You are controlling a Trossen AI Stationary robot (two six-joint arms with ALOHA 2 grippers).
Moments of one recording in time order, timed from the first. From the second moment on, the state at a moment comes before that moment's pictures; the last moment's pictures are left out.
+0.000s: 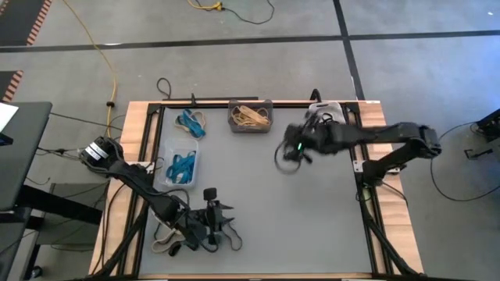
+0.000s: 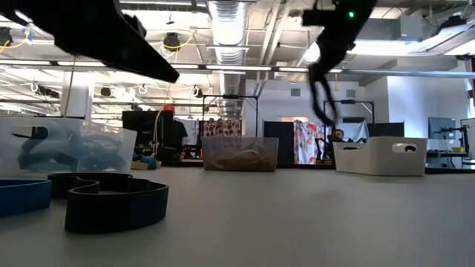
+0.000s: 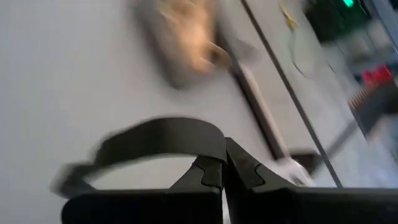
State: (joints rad) left arm -0.64 1.61 0.82 0.07 -0.73 -0.33; right arm -0.09 1.36 1.18 -0.84 0.63 0.09
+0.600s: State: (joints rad) left arm -0.63 1.61 0.70 0.31 -0.72 -0.24; right arm -0.72 1.33 1.10 -1.02 0.32 -0.04
